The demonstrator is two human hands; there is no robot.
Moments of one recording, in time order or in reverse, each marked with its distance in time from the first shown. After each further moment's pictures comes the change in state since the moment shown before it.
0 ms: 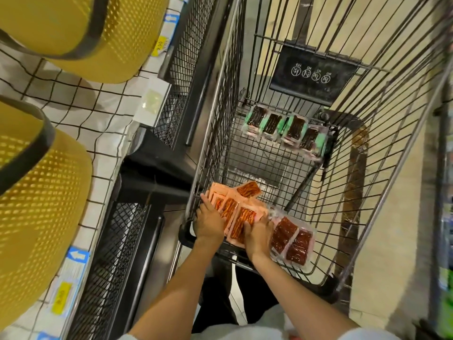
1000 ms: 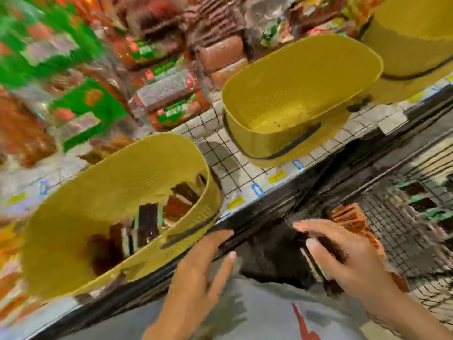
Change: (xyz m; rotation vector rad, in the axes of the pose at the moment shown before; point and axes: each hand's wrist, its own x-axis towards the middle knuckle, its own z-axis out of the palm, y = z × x) left_hand -0.399 -0.248 -0.094 -0.675 0.761 0.135; right_hand -0.294 -0.092 -0.072 -0.263 -0.709 -1.335
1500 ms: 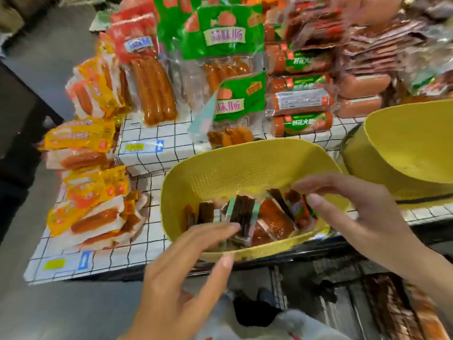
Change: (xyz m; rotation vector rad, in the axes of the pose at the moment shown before) left_hand -0.081 -0.038 -0.144 -0.114 0.549 0.086; right_hand 0.113 -0.171 0.100 -0.042 -0.278 -0.451
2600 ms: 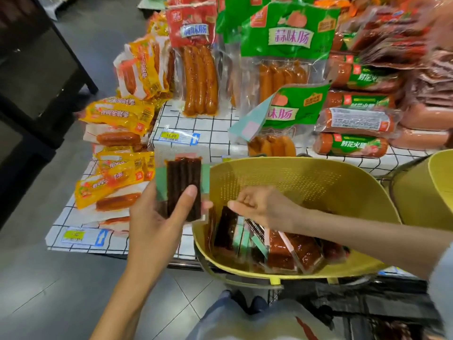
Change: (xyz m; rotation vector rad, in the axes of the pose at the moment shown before) left_hand 0.037 -0.068 -0.035 -0.173 0.491 -0.378; right_hand 0.116 0.021 0.136 -0.189 -0.701 0.071
